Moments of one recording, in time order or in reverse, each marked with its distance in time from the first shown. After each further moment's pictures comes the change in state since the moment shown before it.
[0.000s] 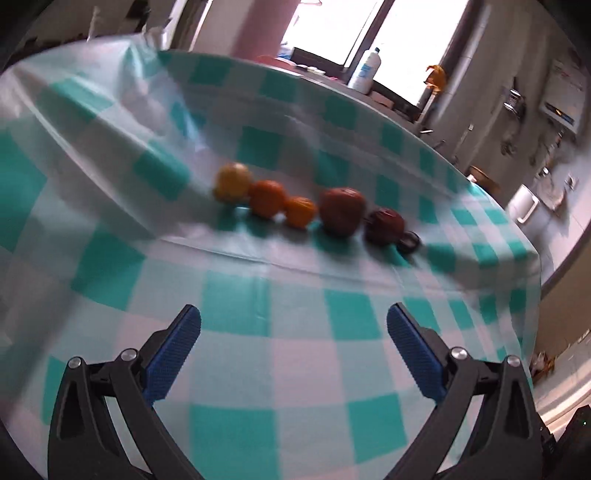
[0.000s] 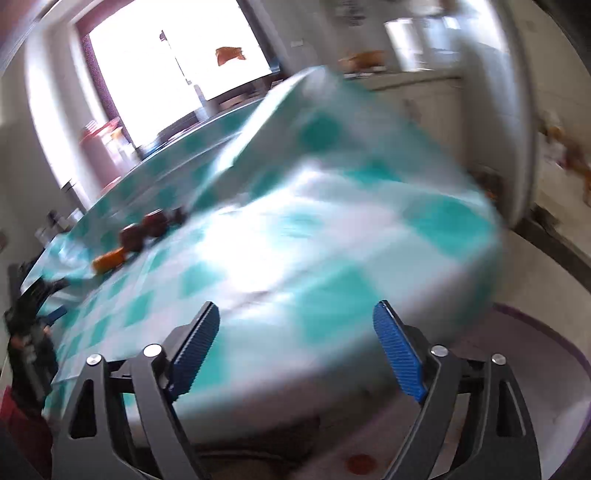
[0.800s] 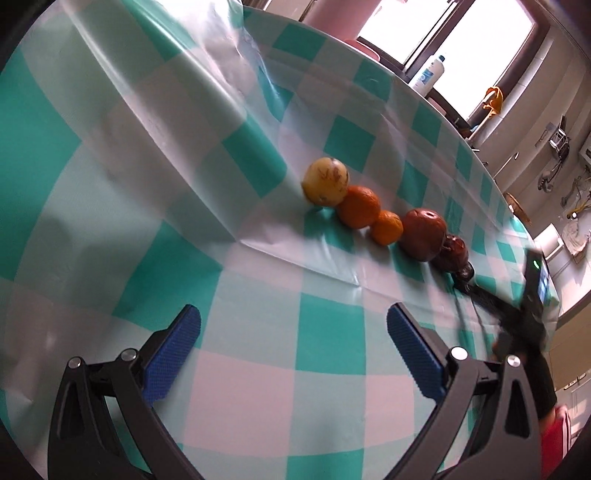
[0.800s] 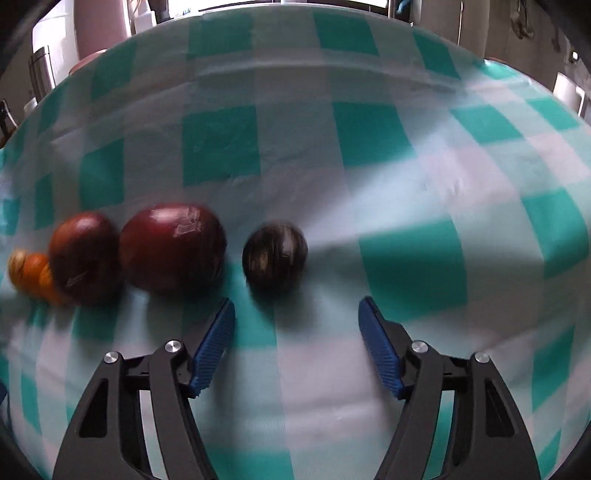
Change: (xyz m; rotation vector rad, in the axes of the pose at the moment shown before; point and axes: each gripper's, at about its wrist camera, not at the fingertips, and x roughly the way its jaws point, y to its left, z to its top) left arm 0.038 0.065 0.016 -0.160 0.075 0.051; right arm 0.311 0.237 0.109 -0.335 0.289 -0.168
